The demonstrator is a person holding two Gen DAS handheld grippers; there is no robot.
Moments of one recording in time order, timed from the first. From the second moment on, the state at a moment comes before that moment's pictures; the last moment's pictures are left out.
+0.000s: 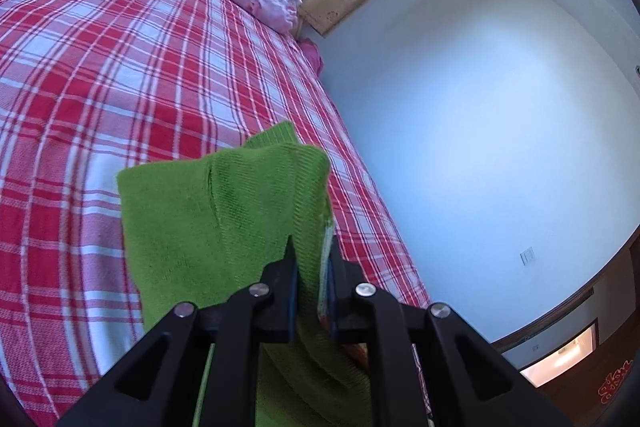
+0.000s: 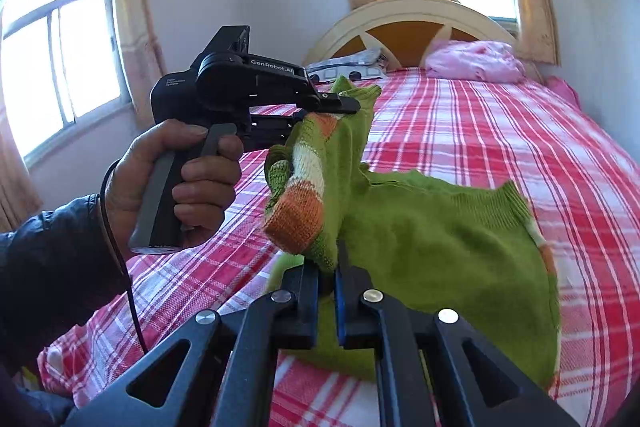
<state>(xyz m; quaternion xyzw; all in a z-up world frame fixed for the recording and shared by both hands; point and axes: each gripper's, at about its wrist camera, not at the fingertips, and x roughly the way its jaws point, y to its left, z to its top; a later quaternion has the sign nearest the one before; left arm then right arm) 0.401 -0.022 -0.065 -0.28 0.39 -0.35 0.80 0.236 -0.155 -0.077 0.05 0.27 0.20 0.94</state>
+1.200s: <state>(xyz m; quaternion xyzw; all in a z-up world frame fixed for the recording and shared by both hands) 0.393 -0.182 -0.095 -0.13 0.46 -0.36 0.80 0.225 -0.284 -0.136 0.20 0.36 0.15 0.90</state>
